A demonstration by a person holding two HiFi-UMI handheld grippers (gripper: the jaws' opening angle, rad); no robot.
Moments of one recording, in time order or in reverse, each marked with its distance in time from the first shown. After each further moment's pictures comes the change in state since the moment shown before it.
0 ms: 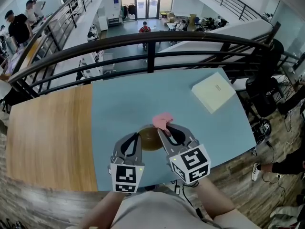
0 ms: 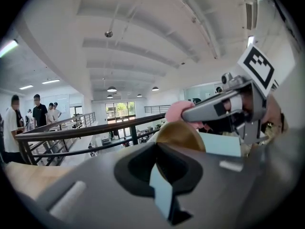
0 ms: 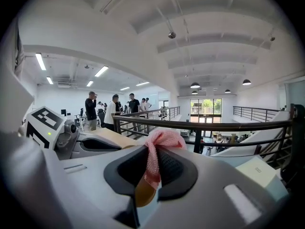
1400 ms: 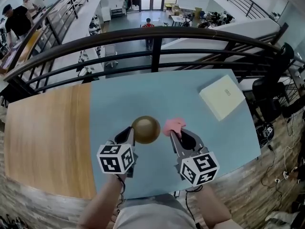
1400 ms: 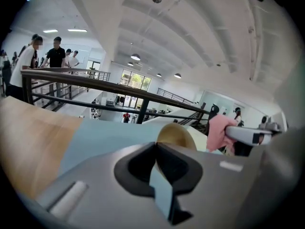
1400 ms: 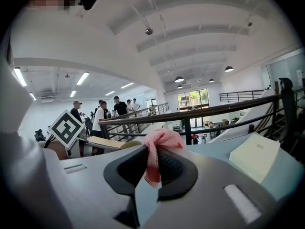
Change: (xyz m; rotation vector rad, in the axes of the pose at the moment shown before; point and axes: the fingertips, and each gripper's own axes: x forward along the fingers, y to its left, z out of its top) left arm 0.130 0.096 -0.072 -0.477 0.253 -0.005; right arm 0.083 -0.088 -0.043 0.195 0.003 -0.101
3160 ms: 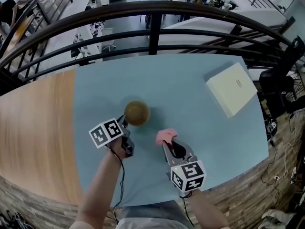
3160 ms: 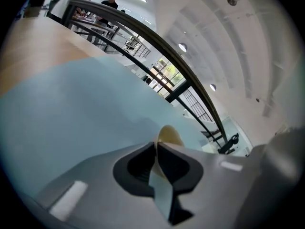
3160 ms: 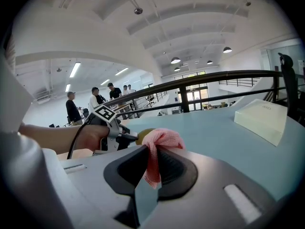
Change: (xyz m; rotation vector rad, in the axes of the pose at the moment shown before) left arm 0.206 0.120 -0.136 -0.576 0.129 0.061; right arm 0.093 -0.046 -0.194 0.068 0.201 0.010
